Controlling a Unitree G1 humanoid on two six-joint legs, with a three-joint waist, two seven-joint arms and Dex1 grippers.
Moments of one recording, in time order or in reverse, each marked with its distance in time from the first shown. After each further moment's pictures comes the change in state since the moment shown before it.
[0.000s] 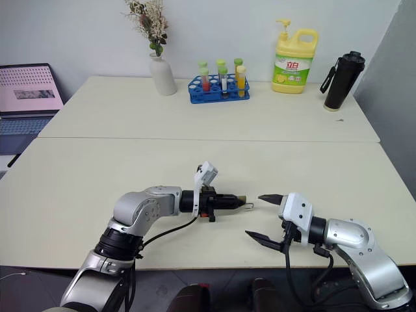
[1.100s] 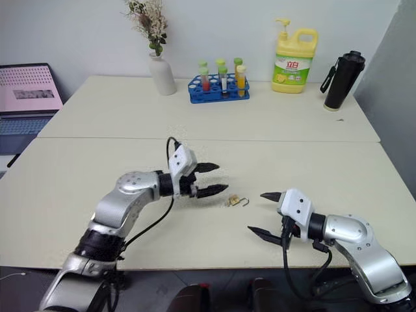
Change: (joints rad) left arm 0.166 0.252 0.066 -0.196 0.238 -0.563 -0.085; right arm -0.057 -0.026 0.005 0.042 -0.021 0.048 0.007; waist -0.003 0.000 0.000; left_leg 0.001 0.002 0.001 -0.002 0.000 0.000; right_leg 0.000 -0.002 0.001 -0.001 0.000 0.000
